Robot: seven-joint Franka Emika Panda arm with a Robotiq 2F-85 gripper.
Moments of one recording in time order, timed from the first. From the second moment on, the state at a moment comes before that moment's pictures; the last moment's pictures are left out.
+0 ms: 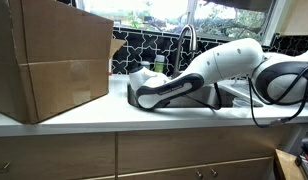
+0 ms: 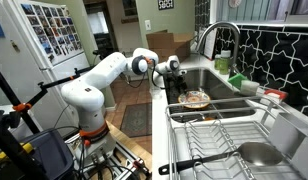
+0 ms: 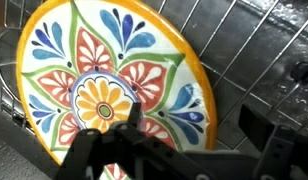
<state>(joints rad) 0.13 1.19 -0.15 -0.88 -0.21 1.95 0.46</state>
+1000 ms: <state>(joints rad) 0.09 1.26 -0.16 -0.77 -0.21 1.85 0.46</state>
